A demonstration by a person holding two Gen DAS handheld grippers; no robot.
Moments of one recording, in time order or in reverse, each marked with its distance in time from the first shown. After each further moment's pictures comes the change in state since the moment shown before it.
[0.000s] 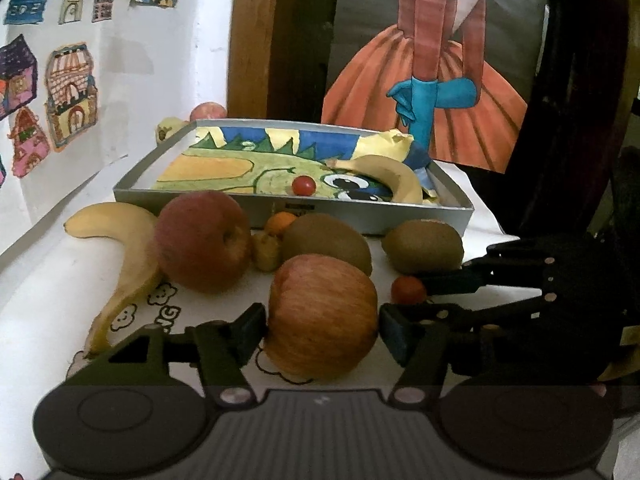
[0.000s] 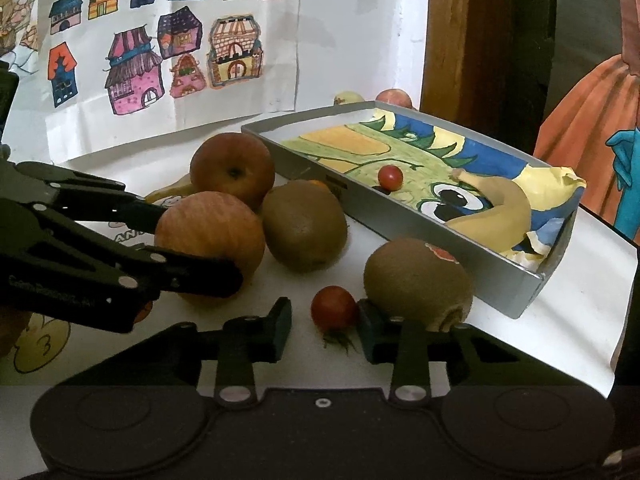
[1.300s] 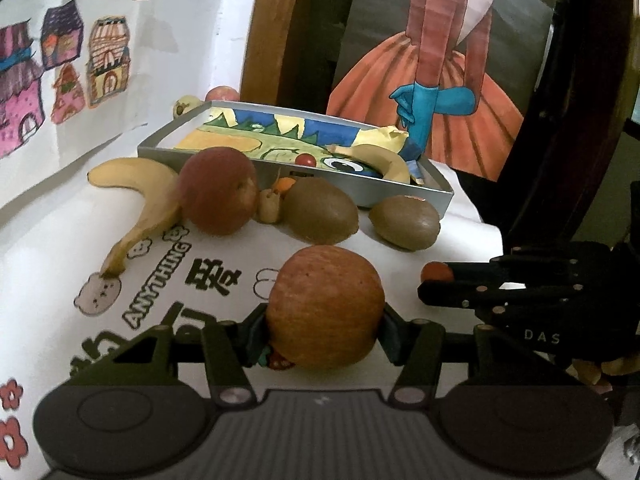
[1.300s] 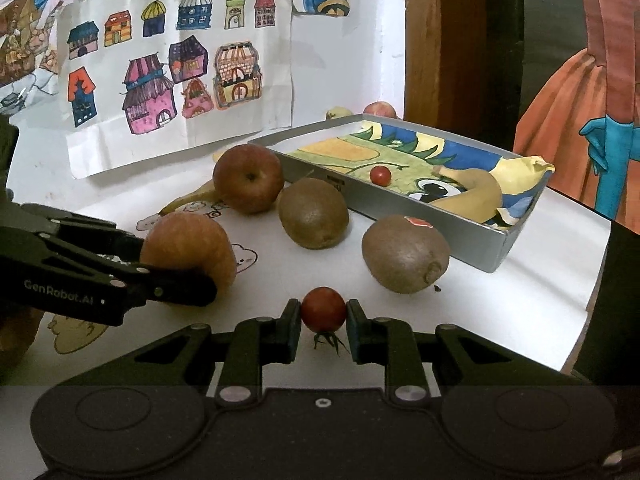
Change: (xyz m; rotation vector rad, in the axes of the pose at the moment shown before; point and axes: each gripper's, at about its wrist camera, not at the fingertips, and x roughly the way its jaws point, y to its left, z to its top) left arm -0.040 0.003 -0.035 -0.103 -0.010 -0.031; right arm -0.052 0.013 -0.026 0.066 -0.058 -0.011
